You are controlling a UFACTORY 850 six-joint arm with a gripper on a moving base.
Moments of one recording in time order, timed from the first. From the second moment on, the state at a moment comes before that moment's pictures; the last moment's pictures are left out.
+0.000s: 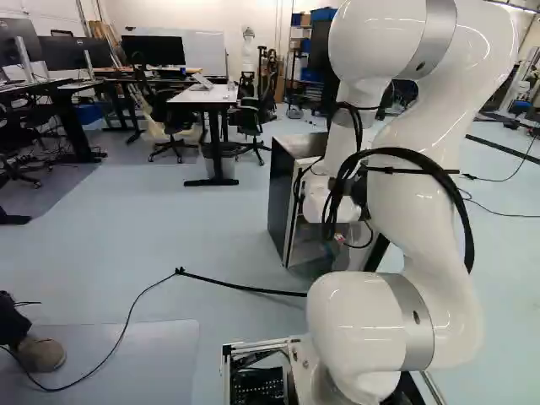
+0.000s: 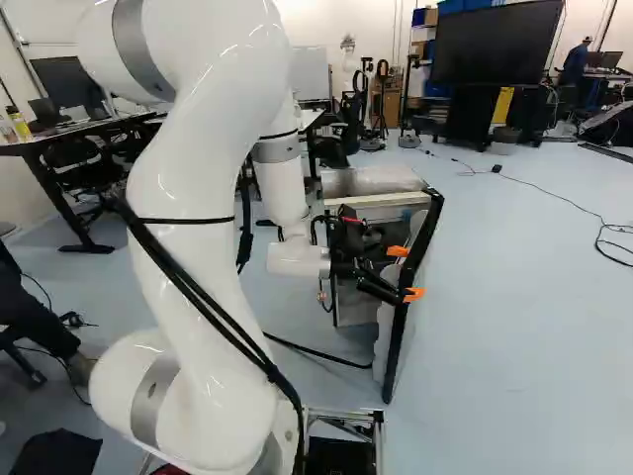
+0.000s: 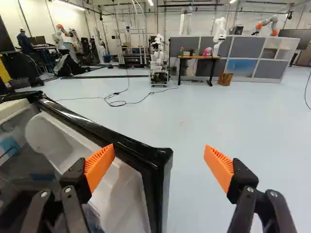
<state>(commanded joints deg) -10.2 -26.1 -28.0 73.7 78.5 0.0</state>
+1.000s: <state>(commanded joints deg) -22.5 -34.1 -42.1 76.6 78.4 0.0</state>
